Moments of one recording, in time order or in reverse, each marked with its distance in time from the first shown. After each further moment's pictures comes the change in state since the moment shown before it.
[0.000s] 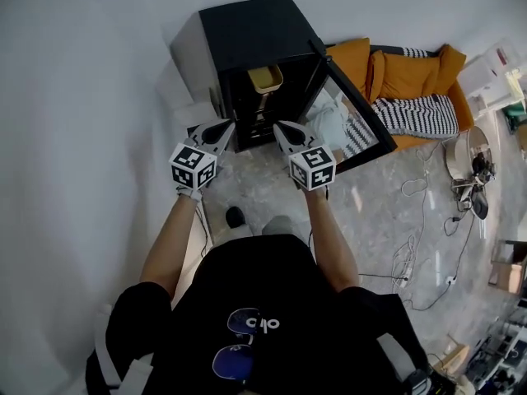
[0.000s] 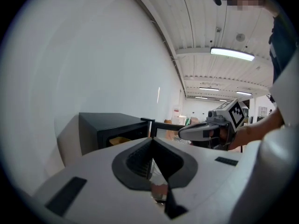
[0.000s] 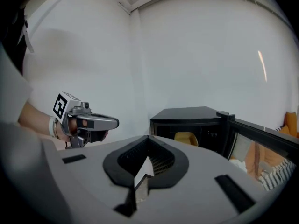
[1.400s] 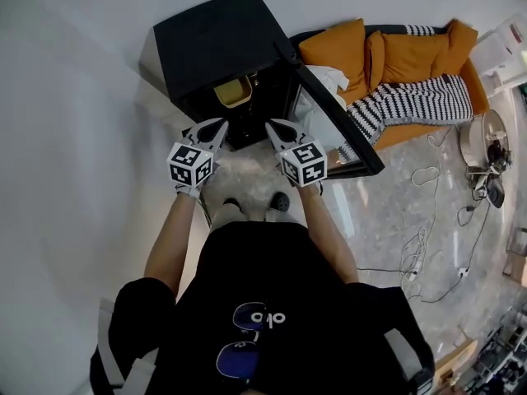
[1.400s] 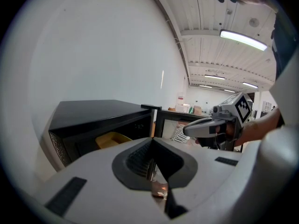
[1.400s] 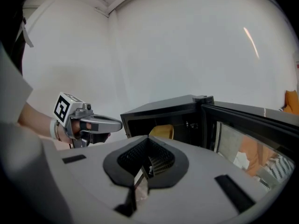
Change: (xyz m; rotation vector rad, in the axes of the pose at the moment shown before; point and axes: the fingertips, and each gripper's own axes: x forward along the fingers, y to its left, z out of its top) left arm 0.169 0.013 -0.025 0.011 0.166 0.029; right arm 0.022 -0.156 -0.037 0.138 0.030 0.012
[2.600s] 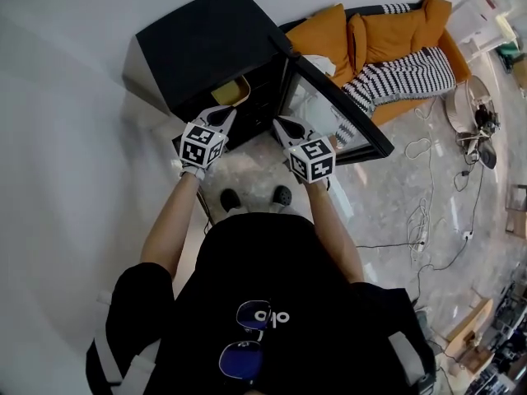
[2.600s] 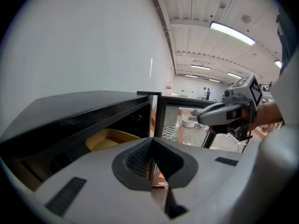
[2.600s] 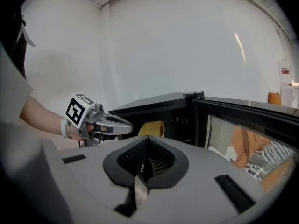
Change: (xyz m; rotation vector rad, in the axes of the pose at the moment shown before) left arm 0.056 0.038 -0.028 0.109 0.124 -0.163; right arm 0.012 -0.006 -0.013 0.042 0.031 -0.174
